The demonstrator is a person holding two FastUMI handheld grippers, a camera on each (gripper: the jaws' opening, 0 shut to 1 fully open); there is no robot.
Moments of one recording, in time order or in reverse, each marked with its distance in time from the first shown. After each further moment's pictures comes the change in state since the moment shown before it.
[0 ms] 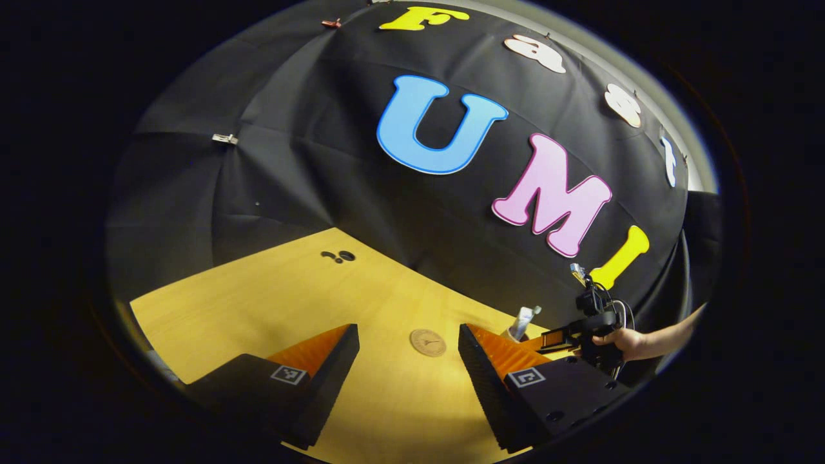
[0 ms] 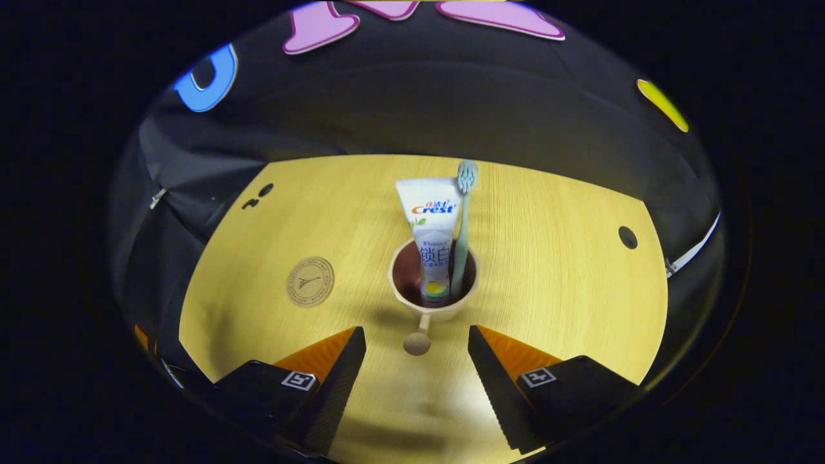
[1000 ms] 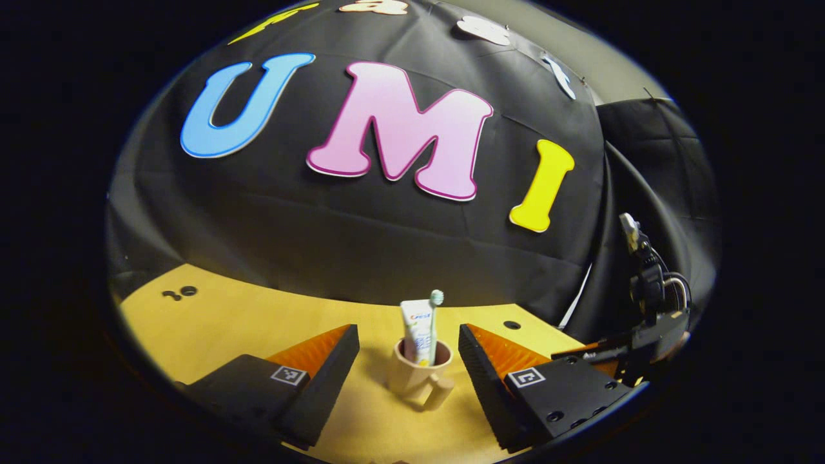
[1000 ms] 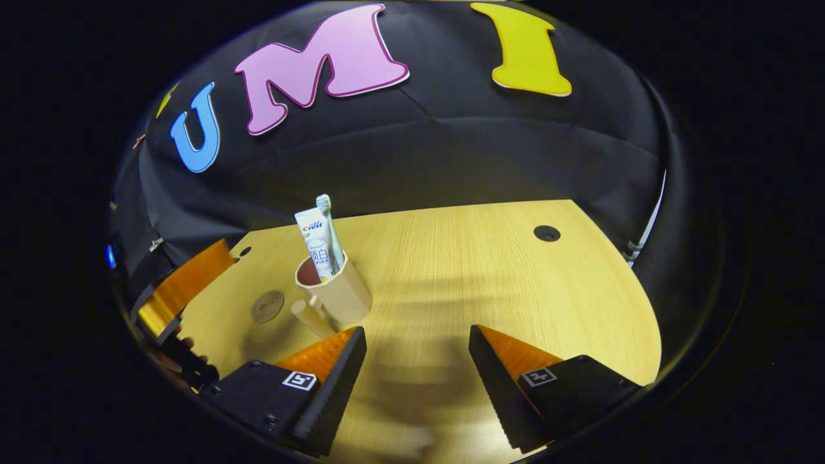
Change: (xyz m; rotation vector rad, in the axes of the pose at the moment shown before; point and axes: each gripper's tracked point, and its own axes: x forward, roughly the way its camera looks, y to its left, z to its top) left arm 0.158 -0.242 -0.090 0.352 -0.021 -0.369; right arm -0.071 -0.122 -0.022 0.121 -0.451 -0.031
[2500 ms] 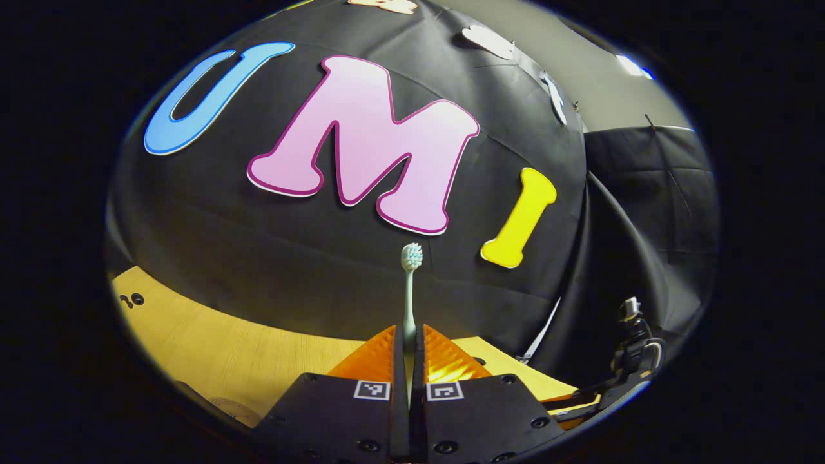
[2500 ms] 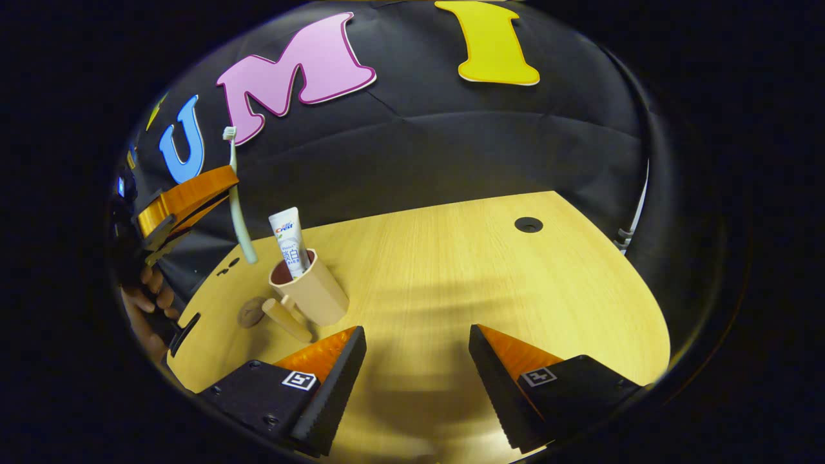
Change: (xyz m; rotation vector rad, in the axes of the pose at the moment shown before) left arm 0.103 -0.050 0.055 -0.076 -0.143 -0.225; right arm 0.003 -0.052 -0.029 0.055 -0.037 -0.038
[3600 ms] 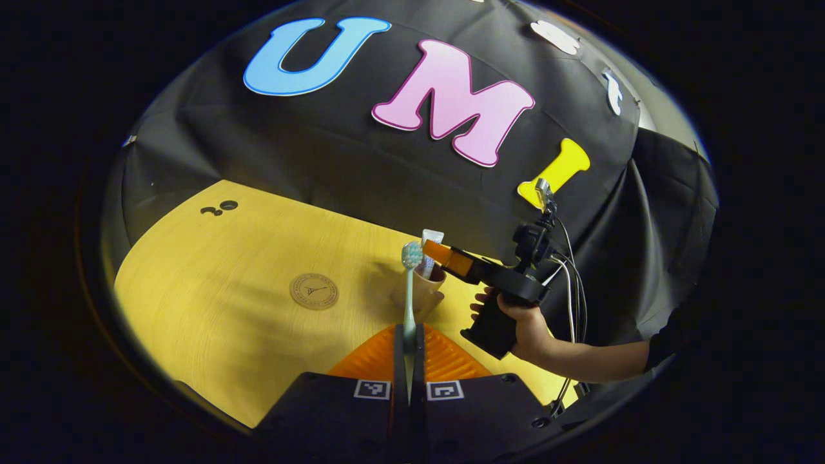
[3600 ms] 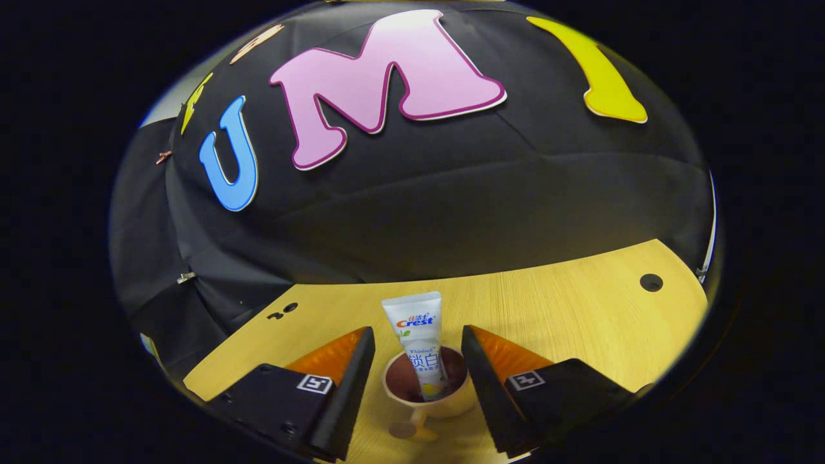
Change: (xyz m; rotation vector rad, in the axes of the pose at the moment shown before) left arm -0.242 0.007 -0.040 -0.204 0.409 0.233; right arm 0.081 0.180 0.087 -0.017 -0.216 0.262
